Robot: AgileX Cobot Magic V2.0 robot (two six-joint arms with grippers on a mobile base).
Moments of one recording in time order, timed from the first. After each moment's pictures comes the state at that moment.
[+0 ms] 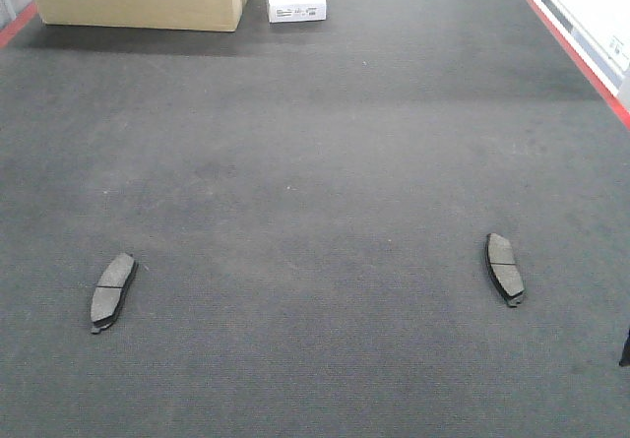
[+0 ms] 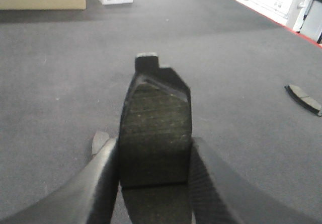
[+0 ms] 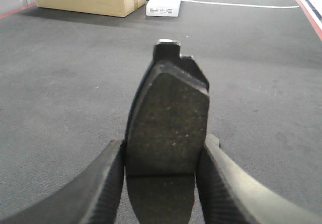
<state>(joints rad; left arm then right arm) -0.54 0.22 -0.56 0.24 0.75 -0.38 0.16 0.23 -0.40 0.19 0.52 -0.21</state>
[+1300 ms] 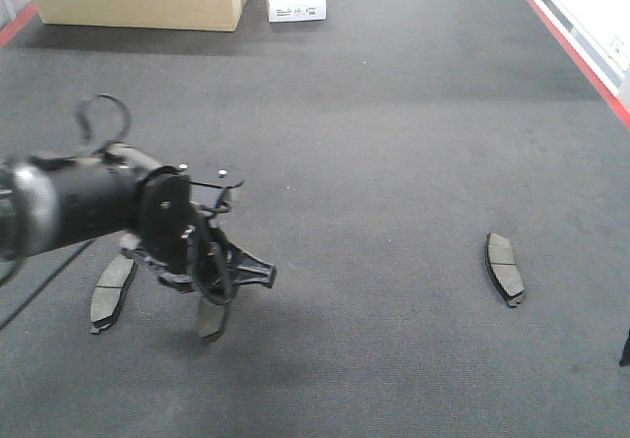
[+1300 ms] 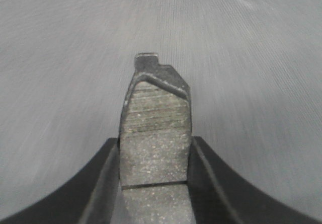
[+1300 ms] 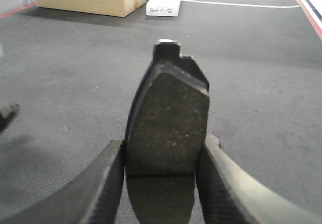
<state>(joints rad) -0.54 1.82 -1.21 0.04 0.74 -0.35 0.16 0.23 -0.40 0.19 0.52 -0.21</state>
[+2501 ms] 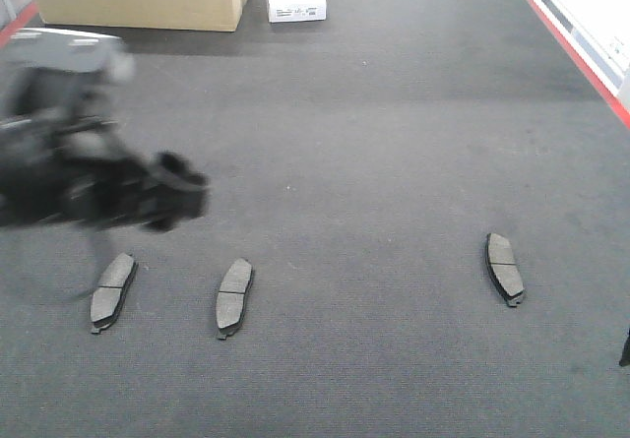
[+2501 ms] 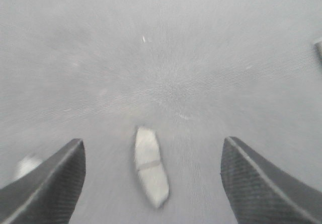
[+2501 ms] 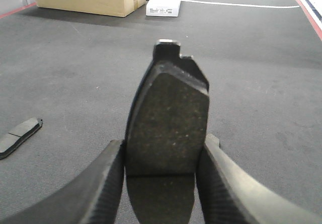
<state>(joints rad) -0.60 1.17 -1.05 0.22 0.69 -0.45 0.16 0.23 -0.40 0.19 0.52 -0.21</state>
